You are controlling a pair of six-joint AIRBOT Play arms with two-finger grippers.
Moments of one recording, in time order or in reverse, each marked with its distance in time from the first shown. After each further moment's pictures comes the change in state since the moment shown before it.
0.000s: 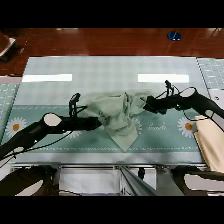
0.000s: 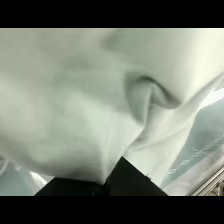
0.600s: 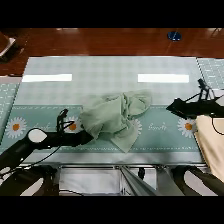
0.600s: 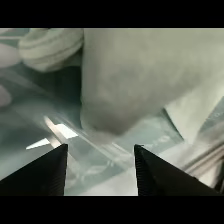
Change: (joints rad) left arm 0.126 0.219 -0.269 0.070 -0.135 -0.093; right arm -0.264 0.389 -0.154 -0.274 0.147 0.075
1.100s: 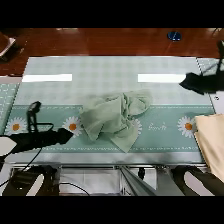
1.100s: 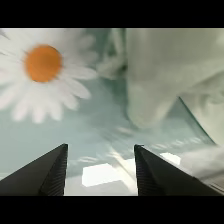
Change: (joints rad) left arm 0.246 0.431 0.113 0.451 -0.384 -0.237; right arm 0.047 0.061 0.327 -0.270 0.059 0.162
